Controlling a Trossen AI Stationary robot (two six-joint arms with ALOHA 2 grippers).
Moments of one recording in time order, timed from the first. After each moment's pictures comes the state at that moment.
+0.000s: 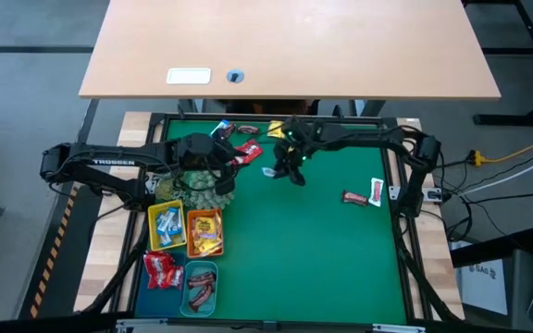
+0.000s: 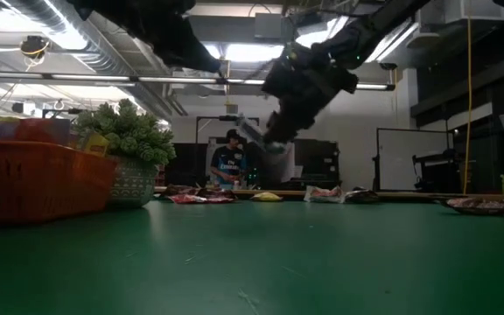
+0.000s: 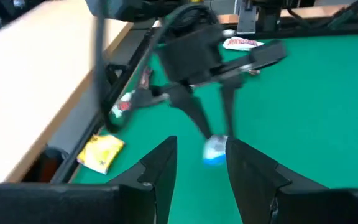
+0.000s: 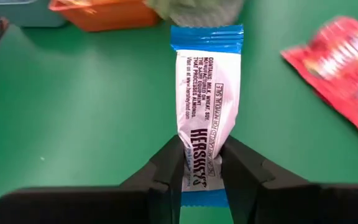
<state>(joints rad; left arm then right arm) 0.17 1.17 0.83 -0.11 -0.15 0.12 -0.38 1.84 1.25 -0.33 -0.64 -0.39</state>
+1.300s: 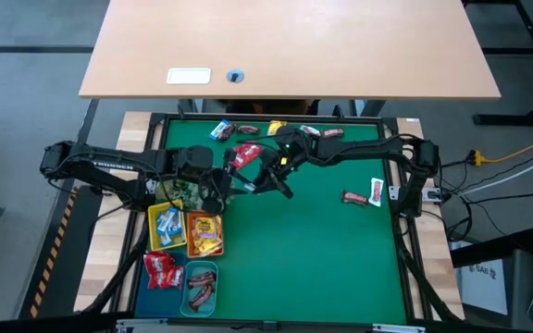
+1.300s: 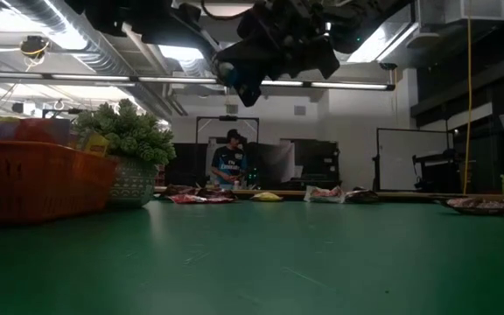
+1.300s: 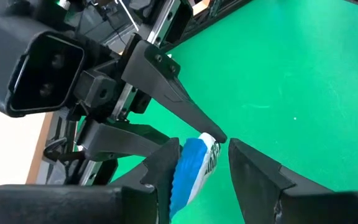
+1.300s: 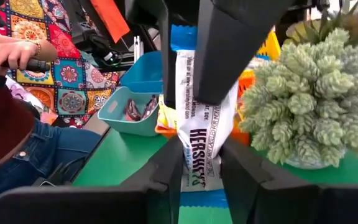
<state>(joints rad) 0.05 1.17 0.83 -0.14 0.06 0.53 -0.23 1.83 1.28 0.11 -0.81 0.06</state>
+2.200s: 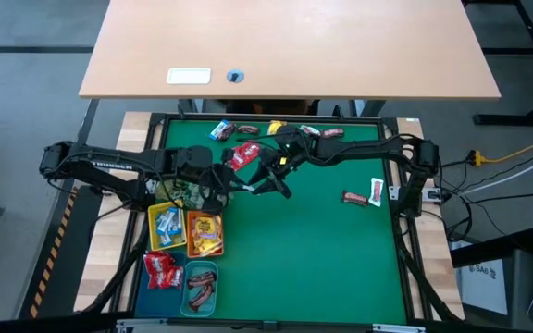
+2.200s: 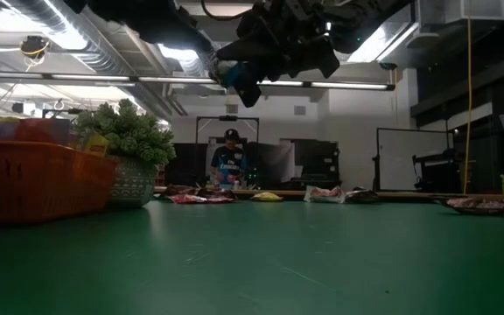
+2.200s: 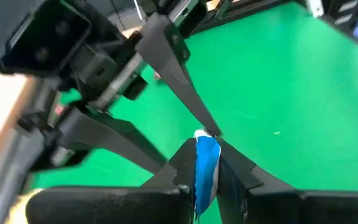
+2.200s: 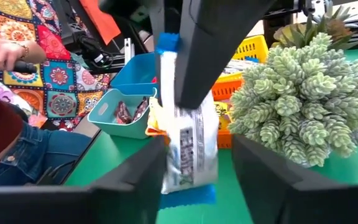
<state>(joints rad) 0.05 1.16 0.83 -0.17 0.07 0.32 -0.23 1.83 1.28 0.11 -0.77 0.05</state>
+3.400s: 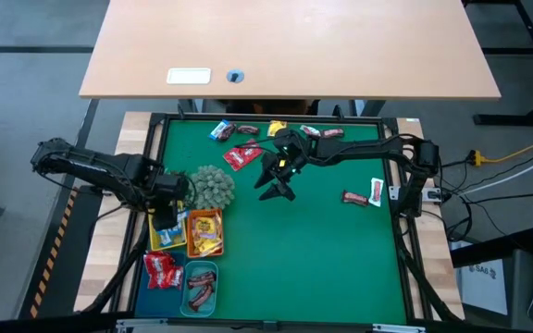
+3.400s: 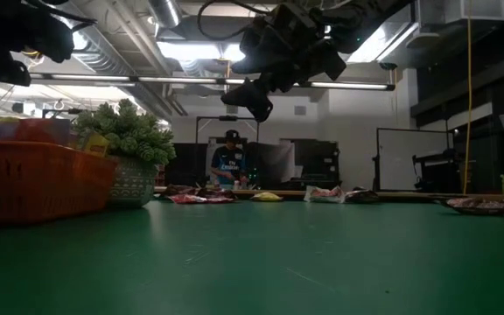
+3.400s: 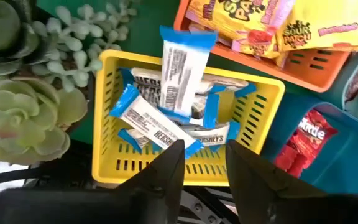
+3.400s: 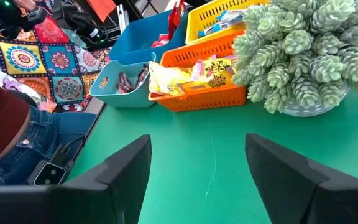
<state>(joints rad) -0.16 0.96 0.83 -1.33 0.21 -0.68 -0.23 1.83 1.28 -0.06 -0.77 0.04</state>
